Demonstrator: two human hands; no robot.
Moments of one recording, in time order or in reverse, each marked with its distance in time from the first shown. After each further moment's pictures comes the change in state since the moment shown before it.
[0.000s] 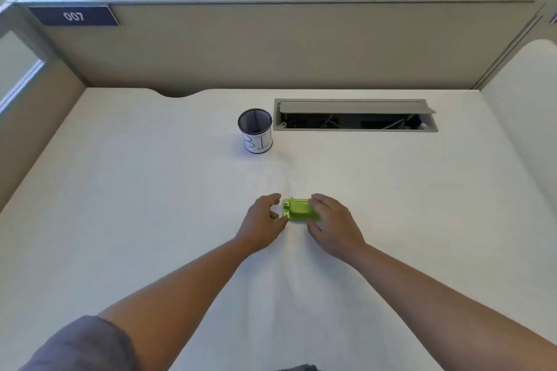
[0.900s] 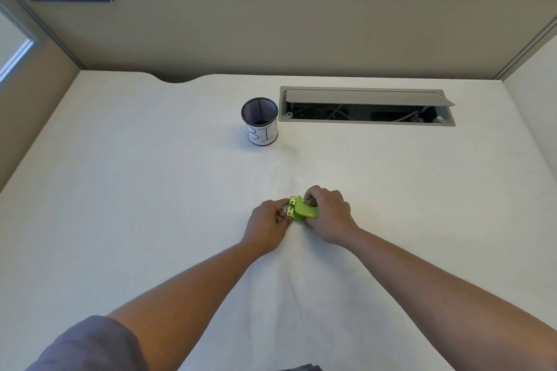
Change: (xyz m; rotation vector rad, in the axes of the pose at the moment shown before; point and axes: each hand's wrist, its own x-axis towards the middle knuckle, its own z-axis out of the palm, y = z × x) left_hand 0.010 -0.016 0.013 0.025 -0.003 0.010; right_hand 0.039 -0.013 0.007 0.101 -0.185 0.221
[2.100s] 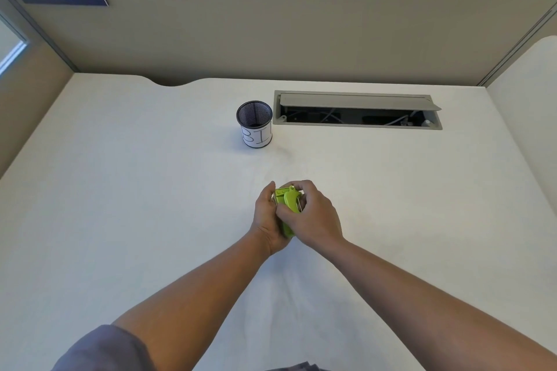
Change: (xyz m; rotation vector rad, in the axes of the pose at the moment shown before) left_hand -0.002 0.063 -0.002 -1.485 -0.166 -0.603; right_hand -0.035 -0.059 -0.008 0.354 0.269 0.066
